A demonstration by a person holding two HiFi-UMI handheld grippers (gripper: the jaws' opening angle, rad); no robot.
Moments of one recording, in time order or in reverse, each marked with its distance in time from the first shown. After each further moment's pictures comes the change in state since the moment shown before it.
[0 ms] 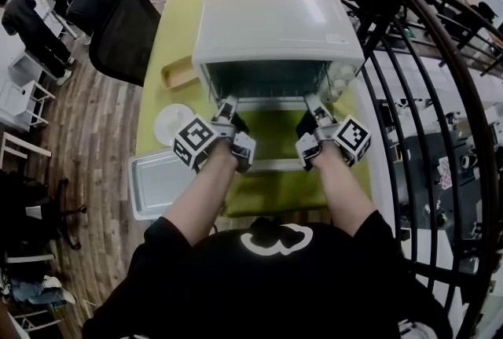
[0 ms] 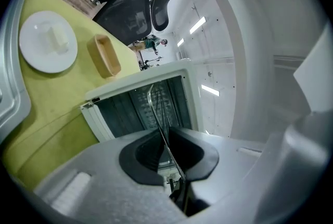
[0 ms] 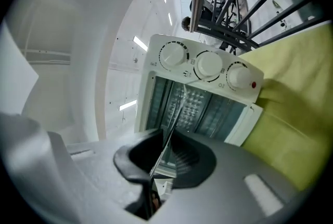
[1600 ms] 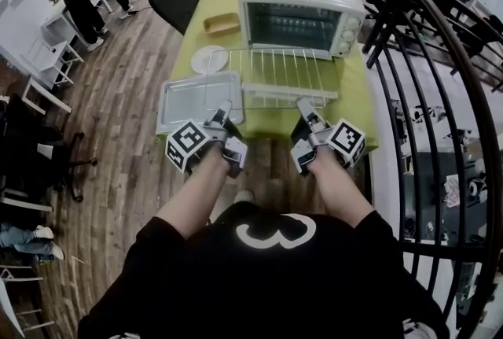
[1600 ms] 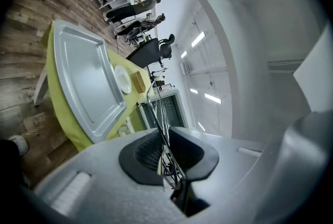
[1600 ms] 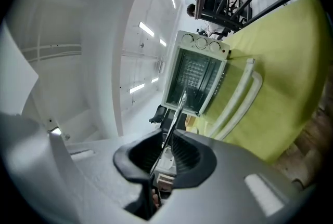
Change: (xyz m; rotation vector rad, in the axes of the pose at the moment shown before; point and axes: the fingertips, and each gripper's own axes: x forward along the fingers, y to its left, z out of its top) left arm -0.293 0.001 -0.052 -0.016 -0.110 0.079; right arm -0.194 0.068 -0.180 0.000 0.192 0.061
